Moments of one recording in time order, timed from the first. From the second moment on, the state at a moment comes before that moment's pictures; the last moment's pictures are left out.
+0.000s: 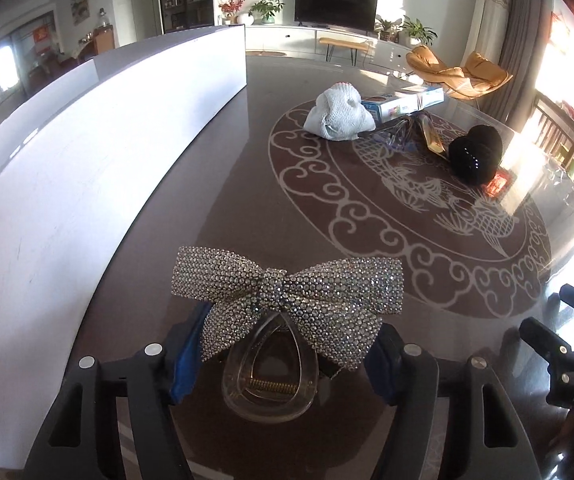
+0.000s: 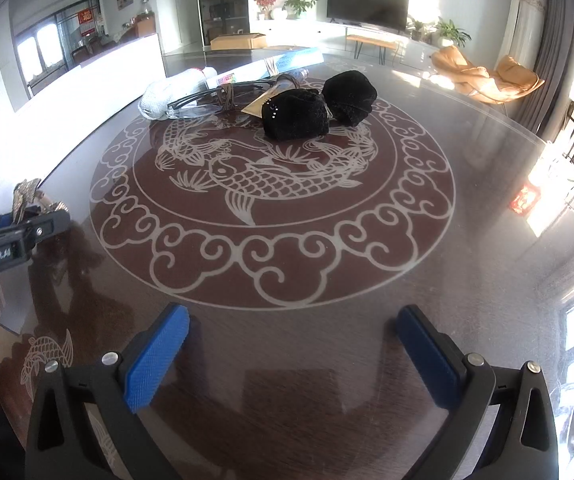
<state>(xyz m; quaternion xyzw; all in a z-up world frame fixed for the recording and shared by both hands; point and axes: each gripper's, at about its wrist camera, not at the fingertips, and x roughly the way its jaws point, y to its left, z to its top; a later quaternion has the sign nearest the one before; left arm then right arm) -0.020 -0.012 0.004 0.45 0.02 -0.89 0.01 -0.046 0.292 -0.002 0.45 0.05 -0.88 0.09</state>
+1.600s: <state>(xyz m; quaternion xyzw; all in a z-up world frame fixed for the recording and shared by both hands) -0.011 -0.007 0.005 0.44 0.01 -0.90 0.01 -0.045 0.292 -0.002 0.45 0.05 -0.88 0.09</state>
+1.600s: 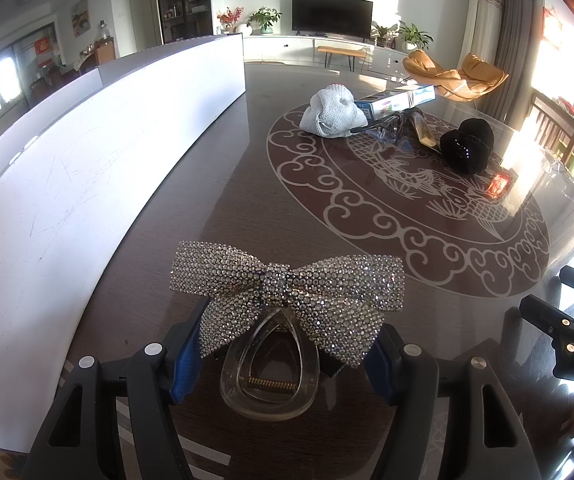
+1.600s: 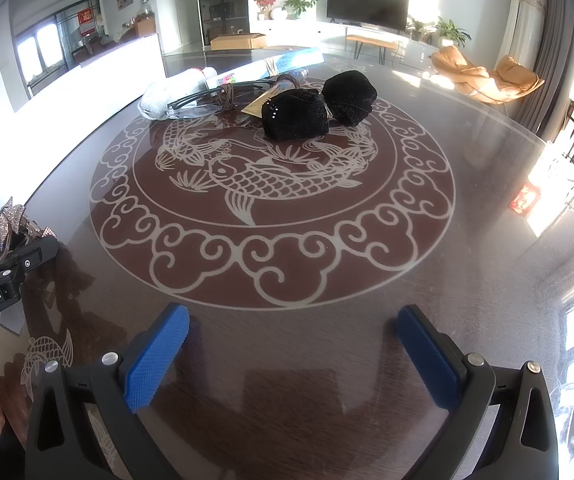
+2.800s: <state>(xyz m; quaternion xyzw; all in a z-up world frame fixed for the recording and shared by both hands) -0.011 -0.008 0.005 0.44 0.00 -0.90 0.01 -0.080 0.309 0.013 0.45 0.01 -0.88 0.11</state>
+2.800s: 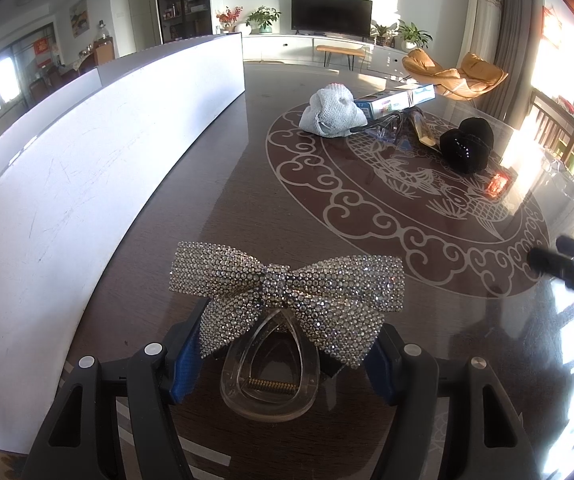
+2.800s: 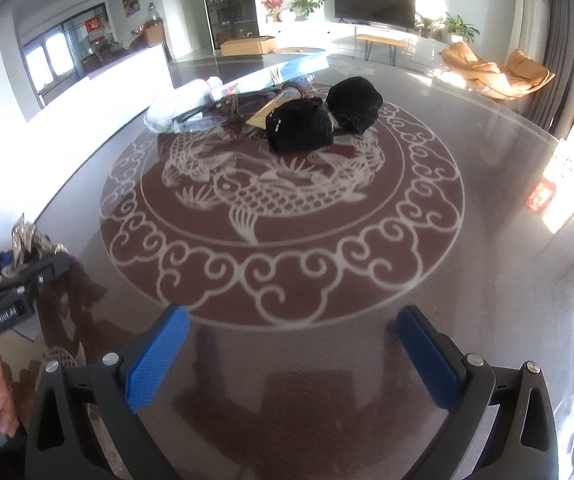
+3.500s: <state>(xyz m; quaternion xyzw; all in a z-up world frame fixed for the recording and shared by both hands) -0.010 -0.035 0.010 0.43 0.08 -0.90 -0.05 -0.171 0.287 0.028 0.49 -0.06 -0.86 0.14</state>
